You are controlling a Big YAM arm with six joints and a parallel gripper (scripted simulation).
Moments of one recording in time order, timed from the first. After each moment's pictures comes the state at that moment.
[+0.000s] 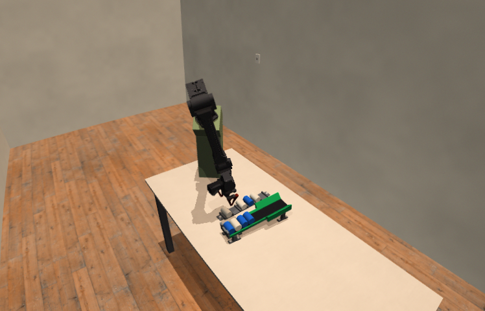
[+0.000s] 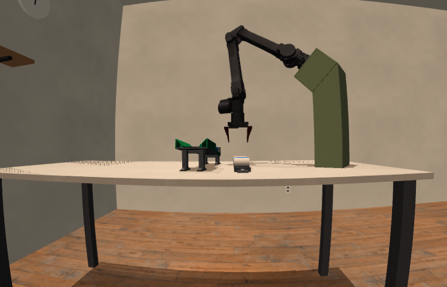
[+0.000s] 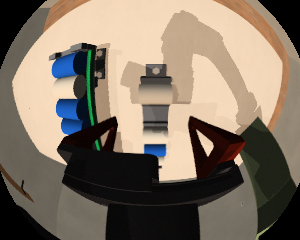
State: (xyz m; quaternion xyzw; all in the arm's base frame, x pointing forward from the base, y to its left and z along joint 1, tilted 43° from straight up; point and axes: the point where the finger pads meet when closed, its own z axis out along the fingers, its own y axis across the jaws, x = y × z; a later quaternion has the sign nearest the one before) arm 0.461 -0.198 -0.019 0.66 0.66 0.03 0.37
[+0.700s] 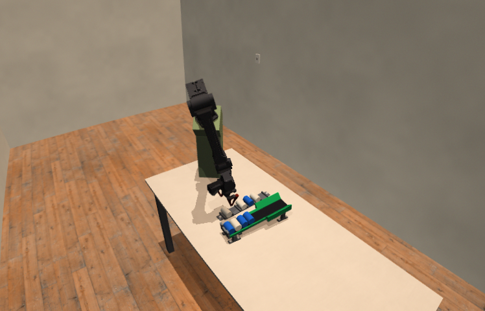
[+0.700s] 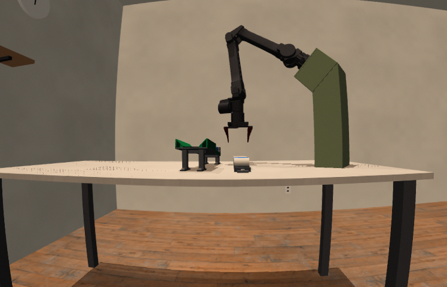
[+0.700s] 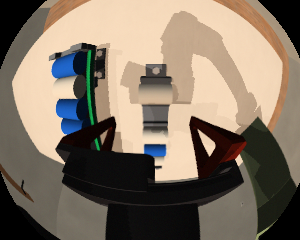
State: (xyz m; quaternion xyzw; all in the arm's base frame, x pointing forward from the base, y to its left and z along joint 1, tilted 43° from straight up) arm 0.461 -0.198 -0.019 0.66 0.66 0.03 0.37
